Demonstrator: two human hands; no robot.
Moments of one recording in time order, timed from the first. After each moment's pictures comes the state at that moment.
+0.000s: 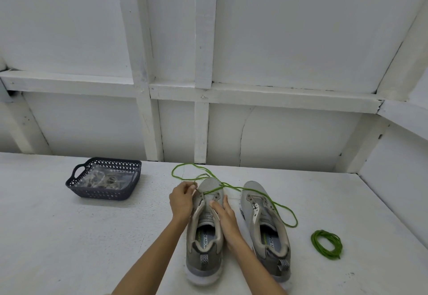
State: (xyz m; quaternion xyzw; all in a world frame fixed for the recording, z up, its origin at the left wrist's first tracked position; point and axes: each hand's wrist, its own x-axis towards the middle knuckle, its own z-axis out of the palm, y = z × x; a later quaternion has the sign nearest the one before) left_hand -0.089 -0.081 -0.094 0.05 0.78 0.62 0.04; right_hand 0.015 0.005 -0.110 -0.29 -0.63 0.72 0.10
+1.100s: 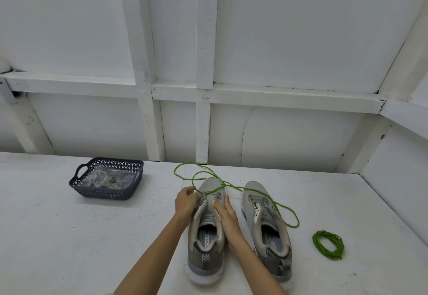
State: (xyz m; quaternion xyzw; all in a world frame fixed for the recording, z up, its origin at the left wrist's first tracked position) left_hand -0.085 -0.081 -0.091 0.00 0.77 0.62 0.16; right_hand 0.017 0.005 -0.111 -0.28 -0.63 0.72 0.10
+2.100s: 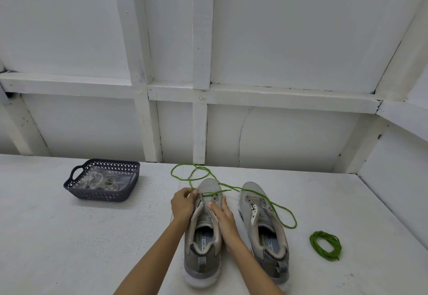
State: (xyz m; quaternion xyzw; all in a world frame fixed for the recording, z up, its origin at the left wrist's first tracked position) left_hand -0.087 -0.076 -0.102 0.04 0.79 0.60 0.08; right_hand 0.015 0.006 -0.114 -0.28 -0.62 0.72 0.11
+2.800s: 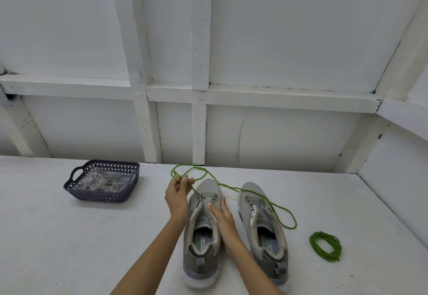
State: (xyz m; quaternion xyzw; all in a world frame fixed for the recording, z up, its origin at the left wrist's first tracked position) left_hand -0.084 -0.075 -0.078 0.00 0.60 0.80 0.03; right_hand 0.017 0.007 -0.112 -0.28 -0.63 0.72 0.10
